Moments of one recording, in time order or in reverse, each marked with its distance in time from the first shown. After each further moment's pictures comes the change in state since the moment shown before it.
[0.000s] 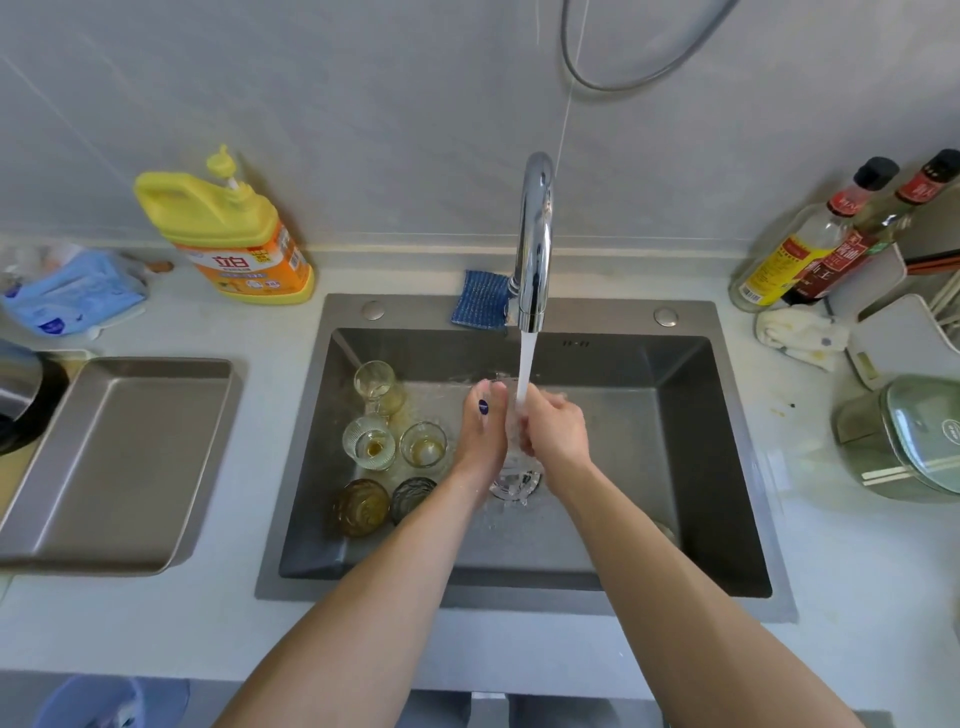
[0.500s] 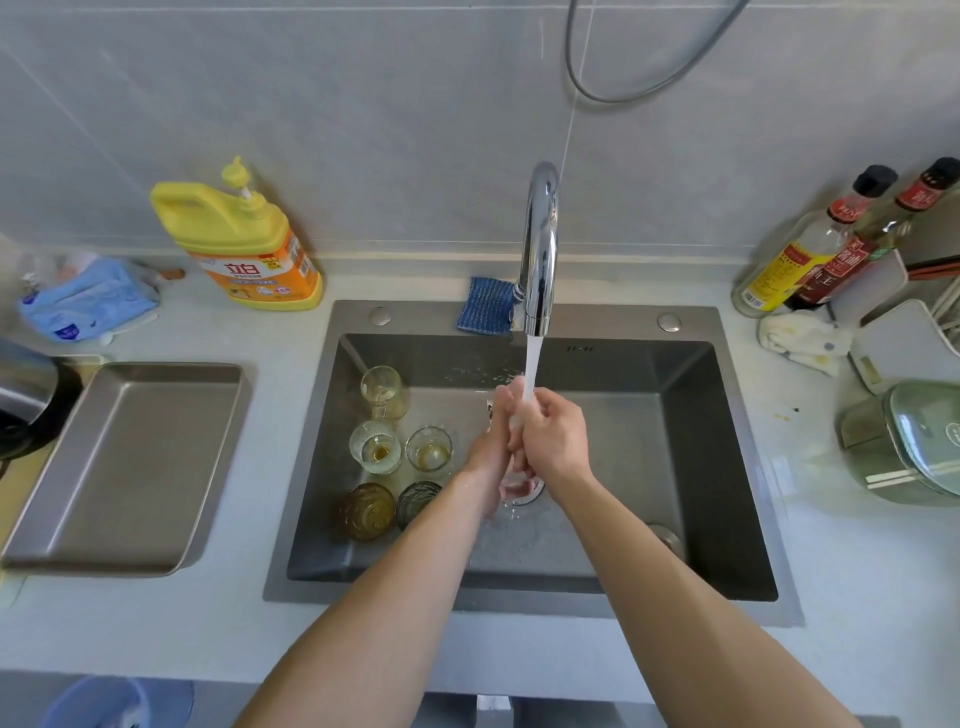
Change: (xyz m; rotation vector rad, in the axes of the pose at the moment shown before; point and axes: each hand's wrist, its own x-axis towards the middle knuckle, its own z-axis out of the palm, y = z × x) left_hand 0.012 -0.027 0.010 -0.150 -0.110 -0.461; right_hand -0.013 0.003 0.001 -0.002 -0.080 -0.235
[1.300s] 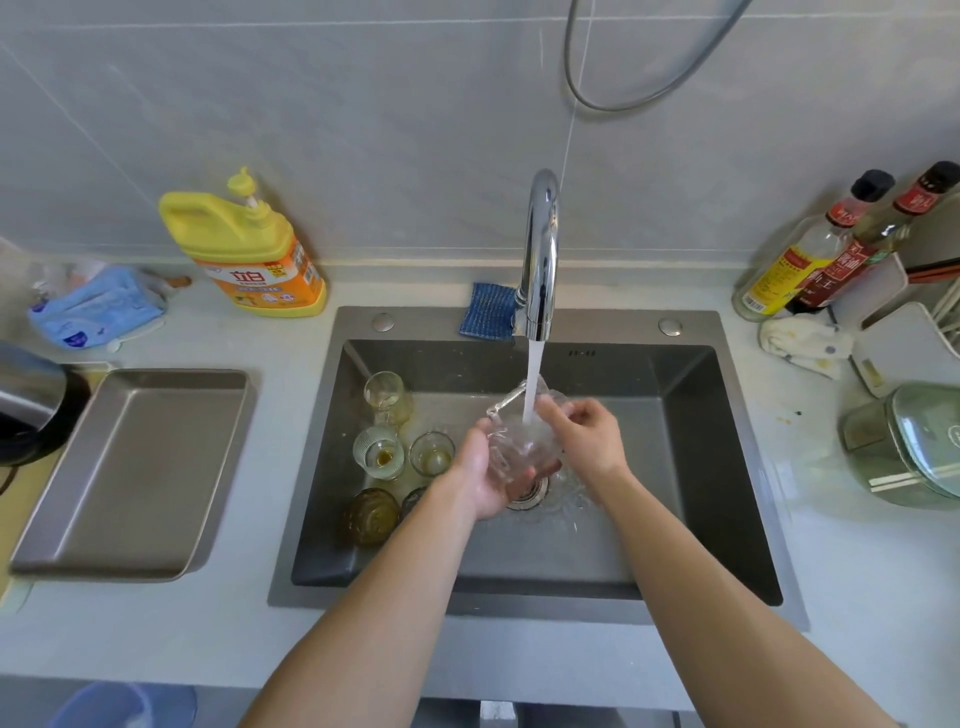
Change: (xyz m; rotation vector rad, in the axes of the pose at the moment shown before) left_hand -0.047 0.034 -0.016 -0.394 -0.066 -0.209; right_hand 0.031 0.031 -0.038 -0.051 0.077 0.053
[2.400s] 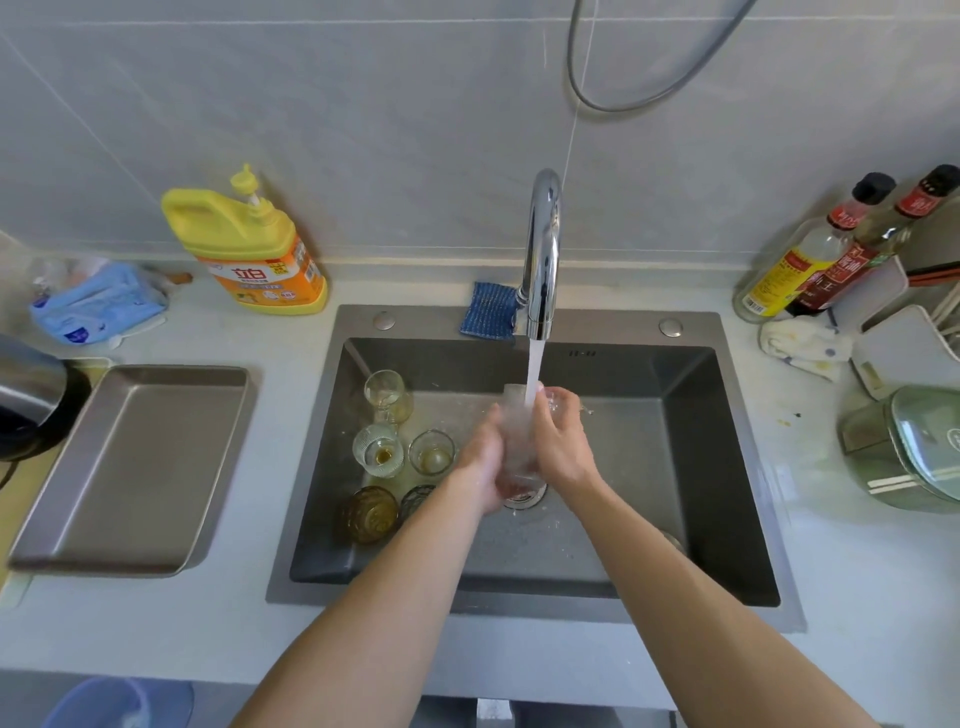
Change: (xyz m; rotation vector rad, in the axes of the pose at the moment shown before) left_hand 0.000 -0.002 0.010 0.209 0.087 0.118; right_hand -0.019 -0.011 0.027 -0.009 -0.094 -0.001
